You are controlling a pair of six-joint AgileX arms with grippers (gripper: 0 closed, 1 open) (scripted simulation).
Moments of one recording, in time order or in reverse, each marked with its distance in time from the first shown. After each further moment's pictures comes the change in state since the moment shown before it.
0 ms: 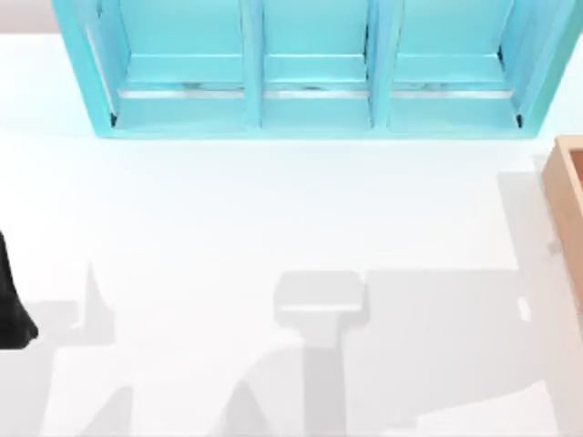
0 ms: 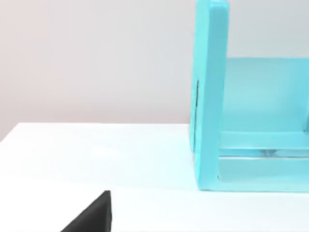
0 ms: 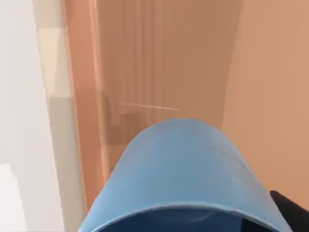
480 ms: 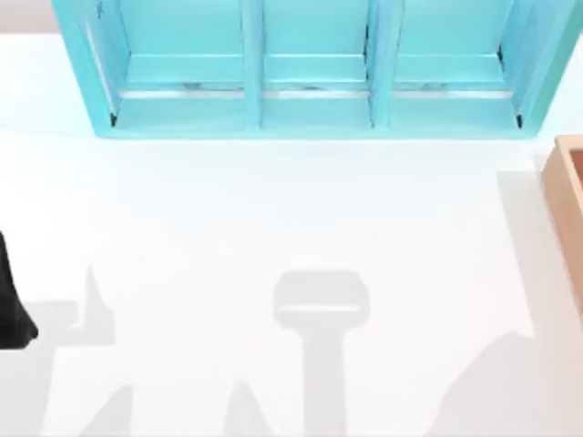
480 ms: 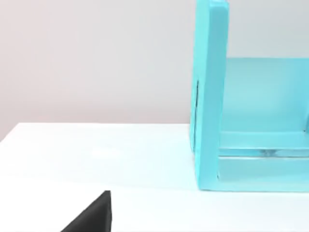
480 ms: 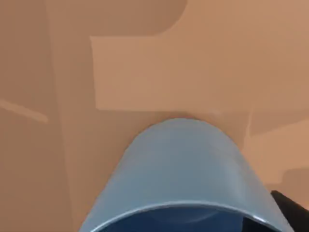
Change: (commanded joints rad) left arm 0.000 0.000 0.000 0.000 0.000 0.000; right arm -0.267 0.150 -0.159 0.321 -0.003 -0.262
